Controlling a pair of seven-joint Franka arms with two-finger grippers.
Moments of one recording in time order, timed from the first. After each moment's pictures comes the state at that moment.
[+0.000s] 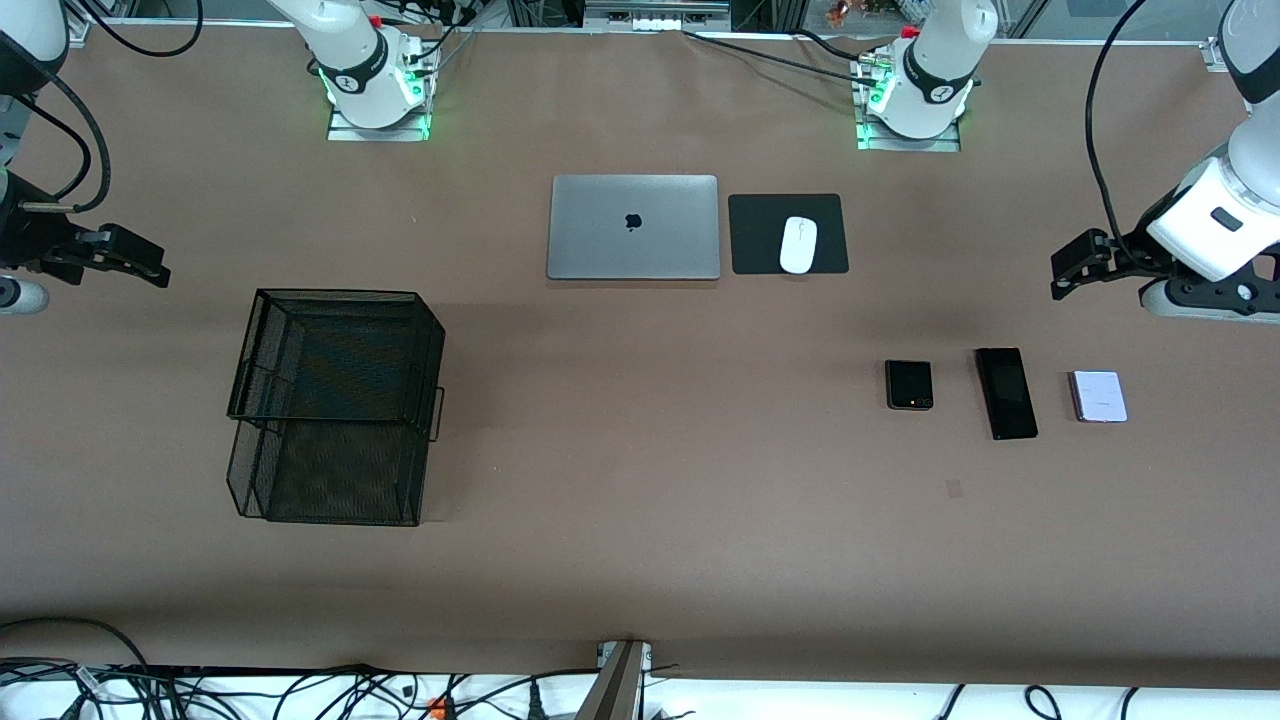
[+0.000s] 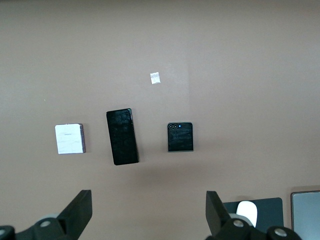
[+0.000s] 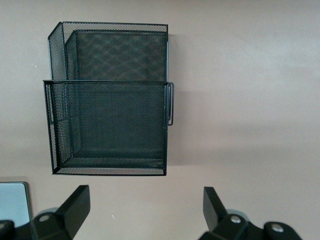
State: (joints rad) left arm -0.01 0.05 -0.04 -1.65 0.02 1.71 0.01; right arm -0.03 0.08 0.00 -1.58 -0.03 1.64 -0.02
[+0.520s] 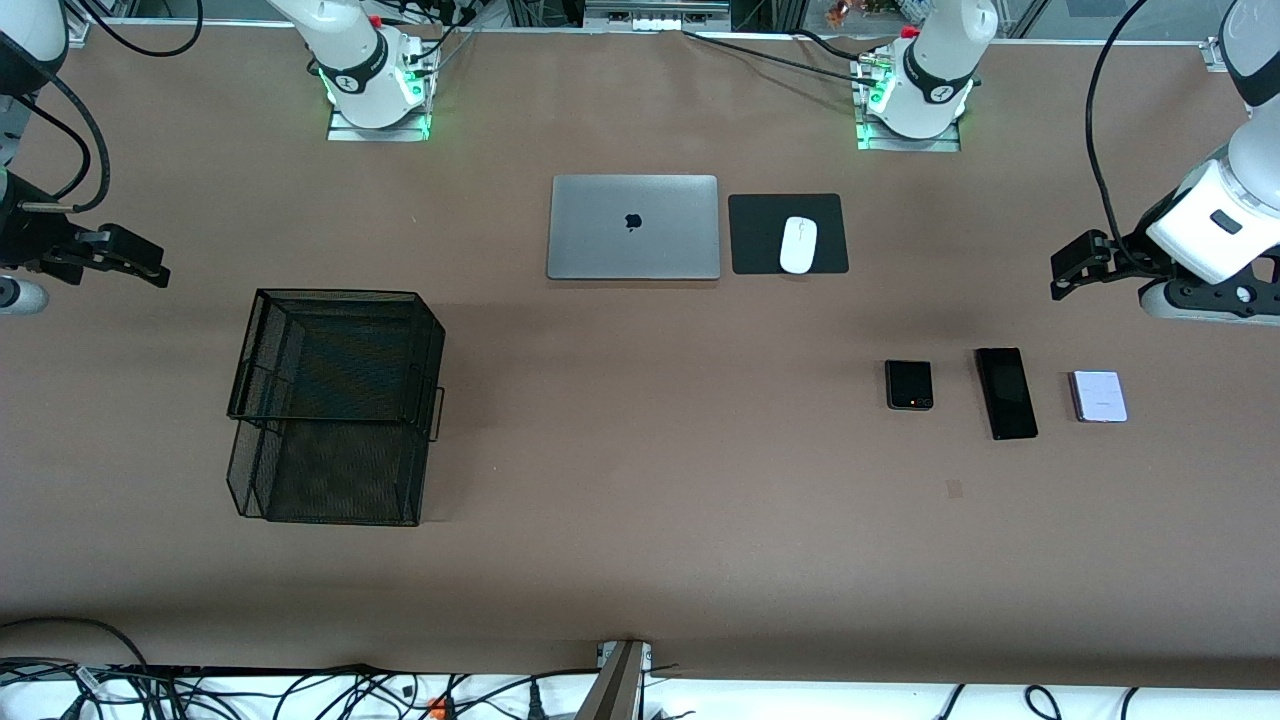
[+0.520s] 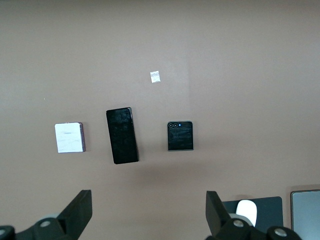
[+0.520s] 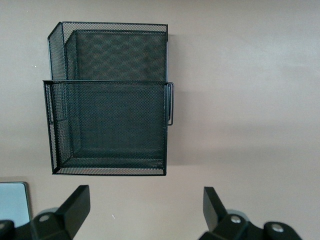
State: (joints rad) left arm -0.01 0.05 -0.04 -1.65 0.02 1.71 0.01; right arm -0.03 0.08 0.00 -1.58 -0.03 1.64 -0.02
